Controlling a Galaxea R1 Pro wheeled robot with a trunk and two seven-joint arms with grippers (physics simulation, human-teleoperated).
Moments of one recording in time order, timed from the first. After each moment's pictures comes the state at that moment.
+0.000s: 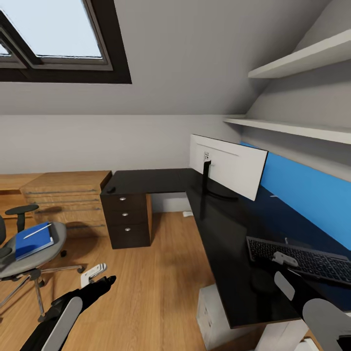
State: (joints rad) left arm -0.24 0.15 -0.04 -1.26 0.77 0.55 0.35; right arm -0.73 -0.26 0.09 -0.34 -0.57 0.07 -0.06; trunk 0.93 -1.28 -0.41
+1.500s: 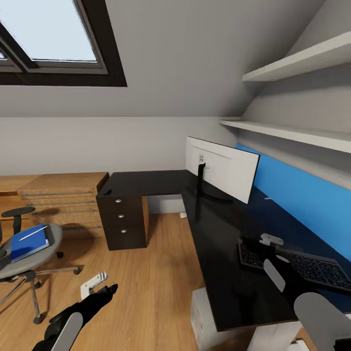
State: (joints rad) left arm -0.14 0.11 -0.02 -1.32 0.75 0.50 0.34; right arm -0.72 -0.22 0.12 -0.54 -0.51 0.03 -0.03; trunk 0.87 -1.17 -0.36
